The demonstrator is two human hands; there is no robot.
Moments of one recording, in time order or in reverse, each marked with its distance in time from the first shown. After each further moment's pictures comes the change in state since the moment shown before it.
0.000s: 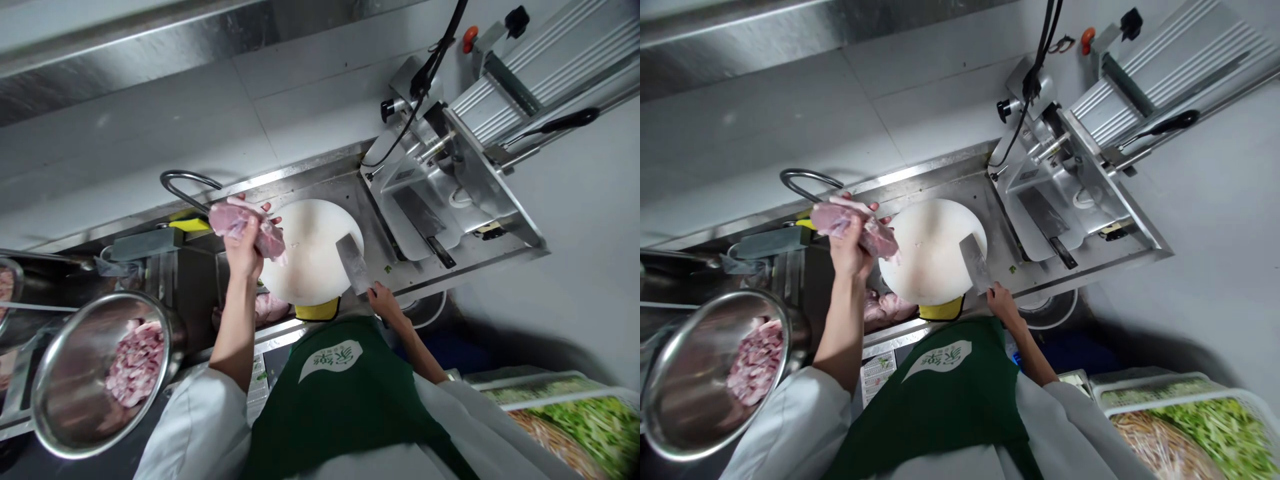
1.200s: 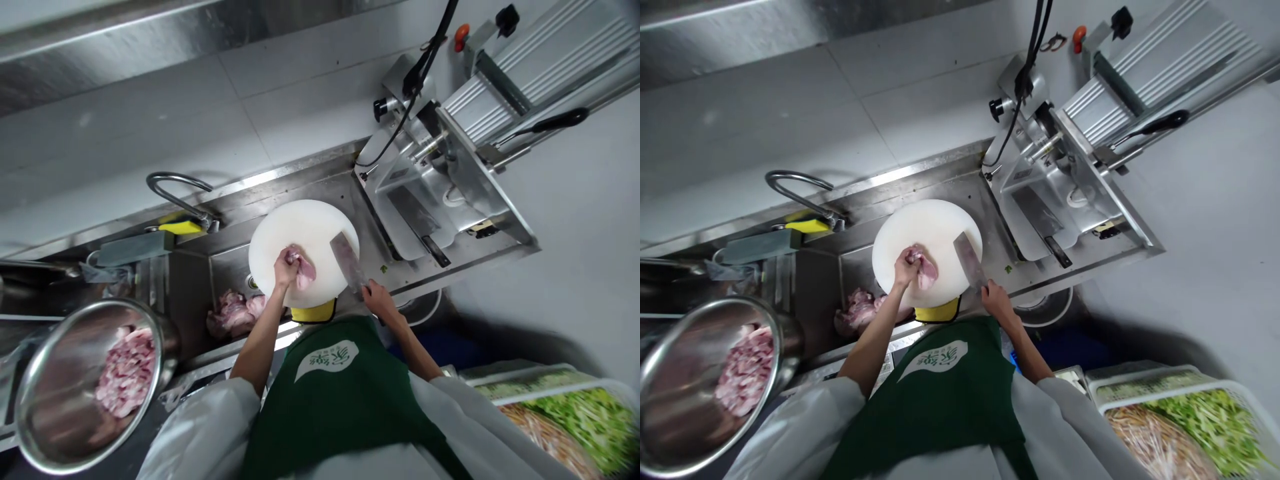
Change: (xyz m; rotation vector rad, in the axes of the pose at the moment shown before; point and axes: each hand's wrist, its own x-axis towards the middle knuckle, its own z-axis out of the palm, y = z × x) left_hand -0.037 -0.196 -0.056 0.895 -0.059 -0.339; right_hand 0.000 -0.011 -0.009 -0.031 0.011 0.001
